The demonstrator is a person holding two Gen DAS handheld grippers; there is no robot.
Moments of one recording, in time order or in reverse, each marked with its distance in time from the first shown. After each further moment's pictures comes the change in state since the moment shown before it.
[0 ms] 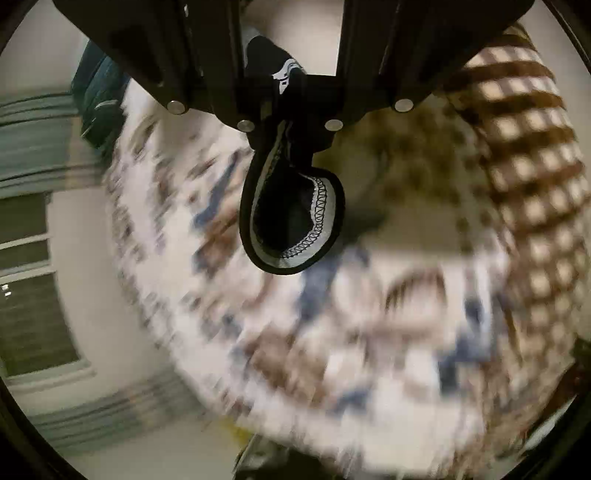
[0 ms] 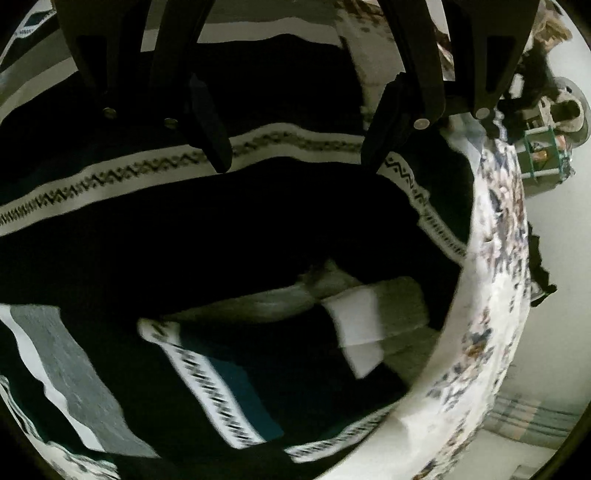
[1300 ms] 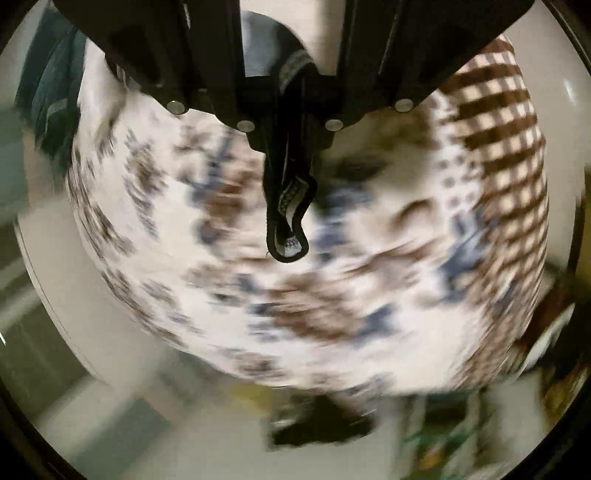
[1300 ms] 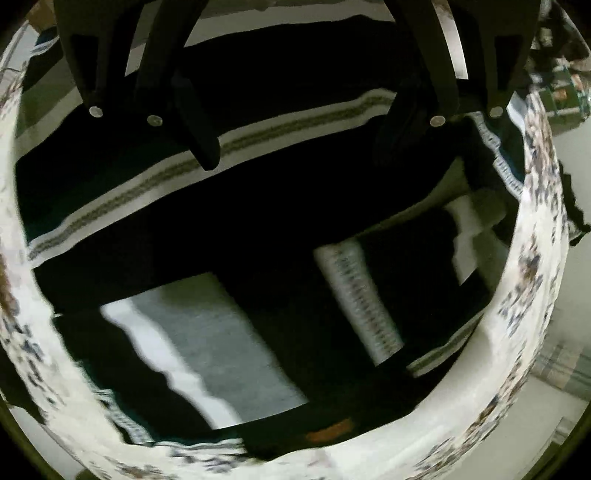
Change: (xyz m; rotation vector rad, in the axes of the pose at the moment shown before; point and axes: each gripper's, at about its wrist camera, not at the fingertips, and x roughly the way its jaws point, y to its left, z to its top) left arm -0.008 -0.075 -0.014 0.245 -0.141 0.178; right arm -0.056 -0.112 0.015 0.186 -0.146 -0.203
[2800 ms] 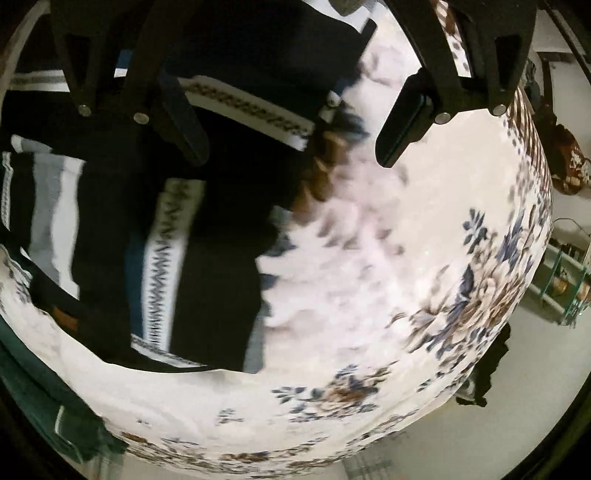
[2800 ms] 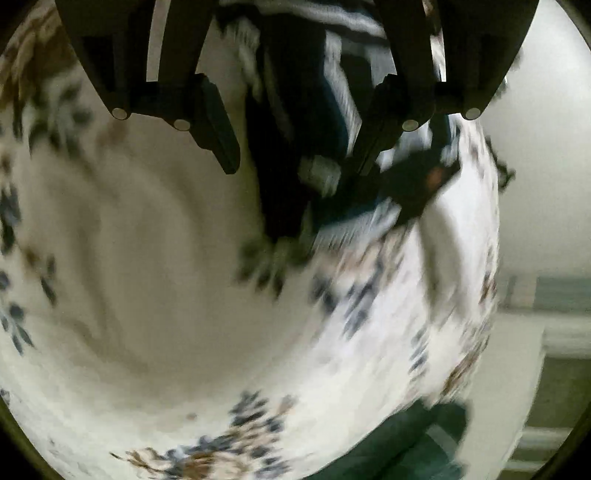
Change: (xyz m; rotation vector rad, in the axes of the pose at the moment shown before) left arm 0.081 -0.252 -0.299 0.790 0.201 0.274; right arm 0.005 -0.247 0.300 0.162 0.067 0.377
